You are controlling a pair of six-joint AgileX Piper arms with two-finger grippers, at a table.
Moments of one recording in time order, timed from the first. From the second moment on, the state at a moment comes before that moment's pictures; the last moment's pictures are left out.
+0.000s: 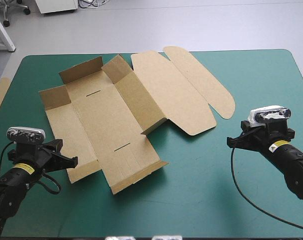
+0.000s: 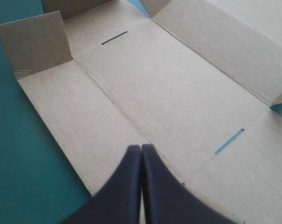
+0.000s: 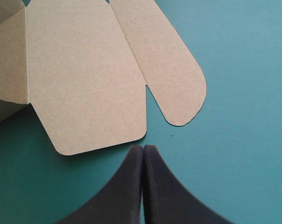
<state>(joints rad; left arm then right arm) -0.09 0.69 -0.65 -0.12 0.59 0.12 0.16 0.88 -0.70 0.20 0.38 -0.18</state>
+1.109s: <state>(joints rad) -0.09 0.69 -0.65 -0.17 0.57 0.09 0.16 0.88 -0.70 0.21 0.38 -0.18</state>
